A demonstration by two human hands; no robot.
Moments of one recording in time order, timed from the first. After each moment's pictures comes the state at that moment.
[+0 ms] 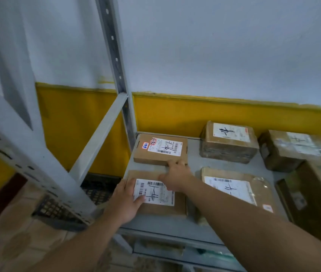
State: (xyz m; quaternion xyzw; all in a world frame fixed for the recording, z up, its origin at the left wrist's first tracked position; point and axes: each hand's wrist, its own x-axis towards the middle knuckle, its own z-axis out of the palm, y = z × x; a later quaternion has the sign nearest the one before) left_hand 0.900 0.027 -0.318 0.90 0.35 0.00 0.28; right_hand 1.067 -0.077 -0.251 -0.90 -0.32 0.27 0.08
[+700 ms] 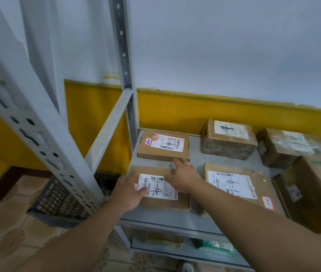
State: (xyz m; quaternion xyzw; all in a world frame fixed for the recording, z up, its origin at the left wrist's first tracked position) left_hand 0.897 0.038 -0.306 0.86 0.37 -0.03 0.34; right_hand 1.046 -0.092 -0.246 -0.91 -0.32 0.26 0.09
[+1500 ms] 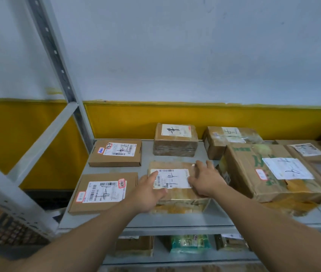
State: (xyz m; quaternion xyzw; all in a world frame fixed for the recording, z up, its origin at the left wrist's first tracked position) left_hand 0.995 -0.136 -0.245 0.87 0.22 -0.08 0.43; right_hand 1.134 -0.304 -0.221 -0.96 -0.19 0.20 0.11
